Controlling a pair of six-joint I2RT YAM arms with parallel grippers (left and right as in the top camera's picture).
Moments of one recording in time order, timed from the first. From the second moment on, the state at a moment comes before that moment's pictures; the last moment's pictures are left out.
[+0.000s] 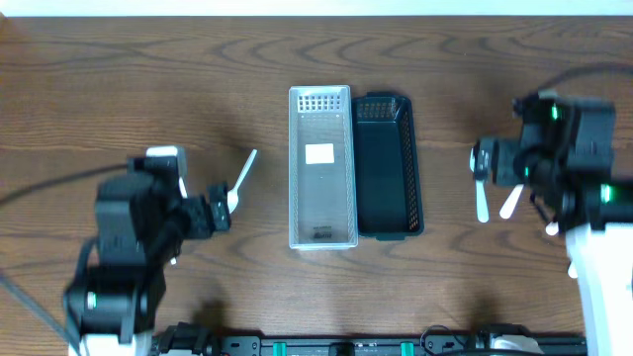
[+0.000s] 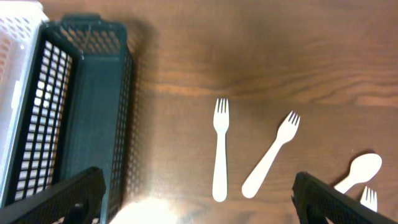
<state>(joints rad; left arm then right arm) -0.05 0.81 0.97 -0.92 0.08 -0.15 -0.02 1.22 1.26 -0.98 -0.03 -0.01</state>
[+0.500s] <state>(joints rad) -0.05 1.08 1.04 -1.00 0.06 -0.15 -0.08 1.75 1.35 -0.98 0.00 0.00</state>
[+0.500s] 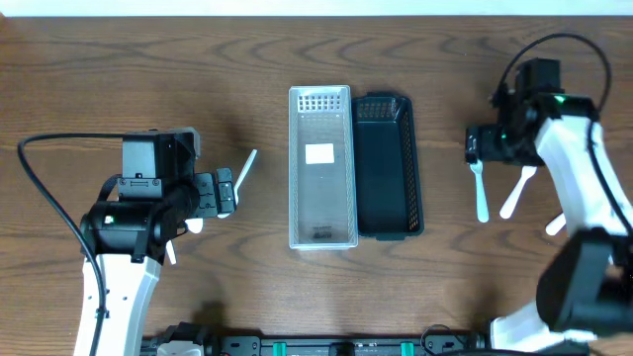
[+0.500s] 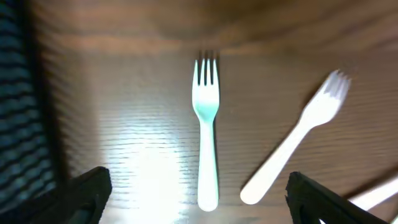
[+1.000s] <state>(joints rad) -0.05 1.08 1.04 -1.00 0.05 -0.15 -0.08 1.99 1.35 -0.97 0.00 0.03</state>
